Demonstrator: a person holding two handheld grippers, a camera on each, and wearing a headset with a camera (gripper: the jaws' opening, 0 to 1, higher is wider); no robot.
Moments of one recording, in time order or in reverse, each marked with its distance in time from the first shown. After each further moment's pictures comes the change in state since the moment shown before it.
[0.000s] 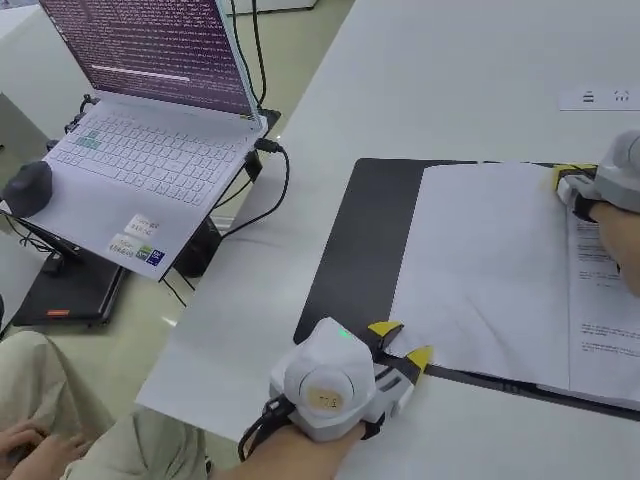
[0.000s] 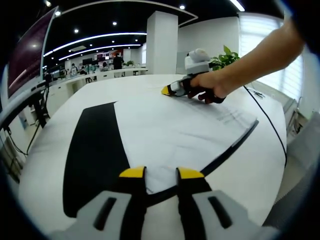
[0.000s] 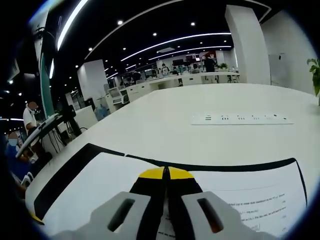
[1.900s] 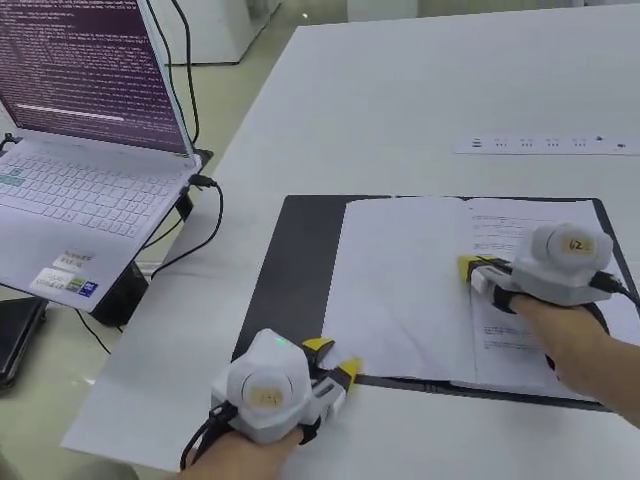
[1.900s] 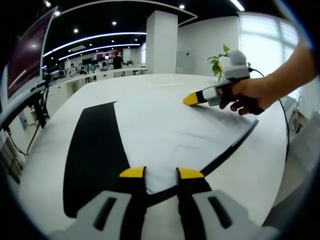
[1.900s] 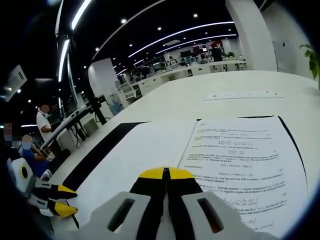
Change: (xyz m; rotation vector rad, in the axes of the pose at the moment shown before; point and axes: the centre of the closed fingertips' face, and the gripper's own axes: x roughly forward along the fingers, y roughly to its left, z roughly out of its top) left arm -0.001 -0.001 0.001 0.003 0.005 -0.001; right arm -0.127 0.059 -0.043 0.061 0.071 0.114
